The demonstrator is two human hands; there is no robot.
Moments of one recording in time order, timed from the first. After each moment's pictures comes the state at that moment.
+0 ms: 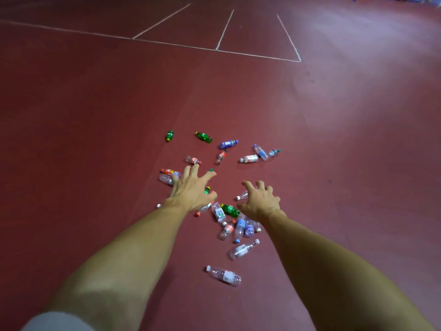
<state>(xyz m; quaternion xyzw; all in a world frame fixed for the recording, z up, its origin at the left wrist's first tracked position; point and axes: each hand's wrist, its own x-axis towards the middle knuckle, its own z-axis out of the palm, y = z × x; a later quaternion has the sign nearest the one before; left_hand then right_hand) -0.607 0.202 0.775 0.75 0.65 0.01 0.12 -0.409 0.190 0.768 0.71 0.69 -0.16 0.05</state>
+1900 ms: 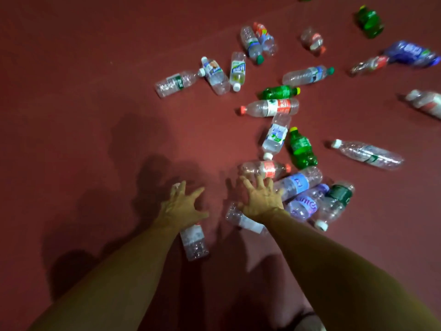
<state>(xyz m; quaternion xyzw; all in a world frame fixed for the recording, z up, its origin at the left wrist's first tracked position) -0.408 0.223 -0.018 0.29 0.89 0.00 0.34 -0.283 0.399 0.018 0.29 0.92 -0.15 0.24</state>
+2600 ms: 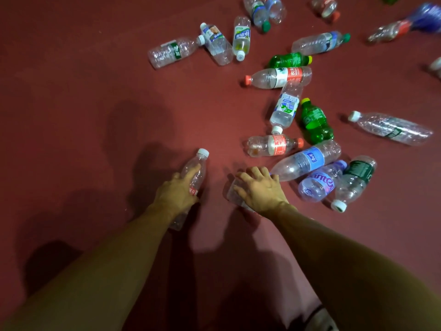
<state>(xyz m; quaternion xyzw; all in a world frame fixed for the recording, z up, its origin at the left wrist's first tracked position) -0.410 0.205 -0.078 0.29 0.91 0.03 0.30 -0.262 0.385 -0.076 0.21 0.96 -0.12 0.15</state>
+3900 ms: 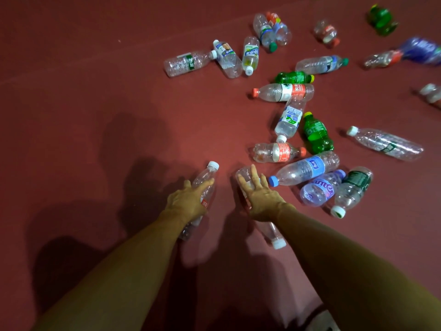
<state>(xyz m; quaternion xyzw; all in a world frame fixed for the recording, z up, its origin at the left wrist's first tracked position) -0.385 0.191 -0.068 0.30 0.90 0.03 0.32 -0.262 0.374 -0.077 0.17 0.94 -0.14 0.28</state>
